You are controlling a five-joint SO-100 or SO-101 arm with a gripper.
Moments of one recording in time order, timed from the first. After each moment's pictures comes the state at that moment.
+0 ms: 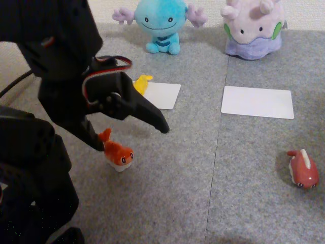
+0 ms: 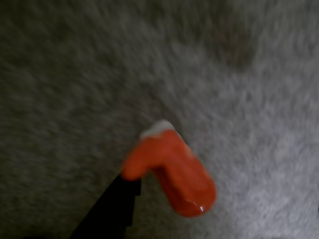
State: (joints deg) arm 13.3 139.9 152.8 64.1 58.0
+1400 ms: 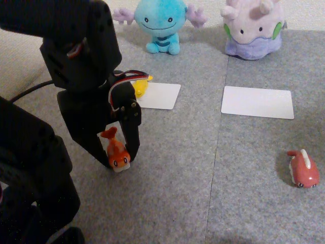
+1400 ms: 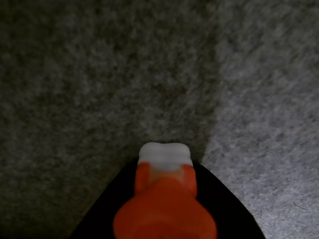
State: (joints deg) arm 17.3 119.5 151.2 55.1 40.2
